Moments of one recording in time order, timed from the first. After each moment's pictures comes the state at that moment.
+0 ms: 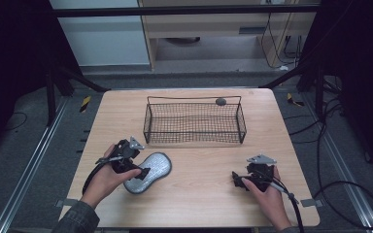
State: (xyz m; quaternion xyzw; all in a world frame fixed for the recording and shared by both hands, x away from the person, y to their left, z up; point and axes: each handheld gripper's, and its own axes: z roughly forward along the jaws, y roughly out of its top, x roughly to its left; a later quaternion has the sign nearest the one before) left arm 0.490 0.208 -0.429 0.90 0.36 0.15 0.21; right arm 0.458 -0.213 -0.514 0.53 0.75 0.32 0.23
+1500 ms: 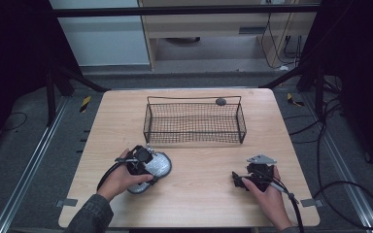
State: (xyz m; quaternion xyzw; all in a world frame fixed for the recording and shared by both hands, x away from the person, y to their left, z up) left arm 0.509 0.181 -0.474 0.92 0.34 0.08 0.16; right arm 0.457 -0.213 -0.513 0.53 0.75 0.32 0.22
